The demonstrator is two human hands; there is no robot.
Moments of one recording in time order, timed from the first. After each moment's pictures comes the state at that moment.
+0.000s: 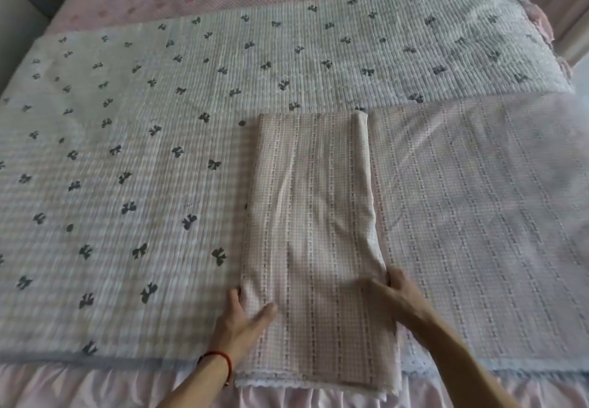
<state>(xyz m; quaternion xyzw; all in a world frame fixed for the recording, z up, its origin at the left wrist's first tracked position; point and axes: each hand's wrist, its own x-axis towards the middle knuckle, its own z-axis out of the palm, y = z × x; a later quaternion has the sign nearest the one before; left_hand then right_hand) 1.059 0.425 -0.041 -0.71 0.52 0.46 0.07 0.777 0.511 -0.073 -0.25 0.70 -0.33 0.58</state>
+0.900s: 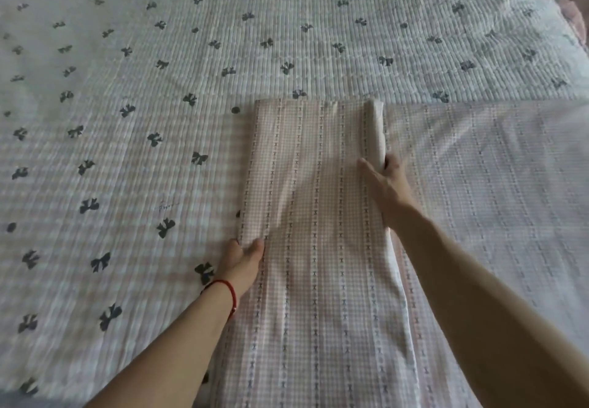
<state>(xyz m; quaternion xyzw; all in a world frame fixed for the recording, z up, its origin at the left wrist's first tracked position) 1.015 0.297 -0.118 -0.71 0.44 0.54 -0.05 0.722 0.300 -0.094 -0.24 0.80 -0.40 0.39</state>
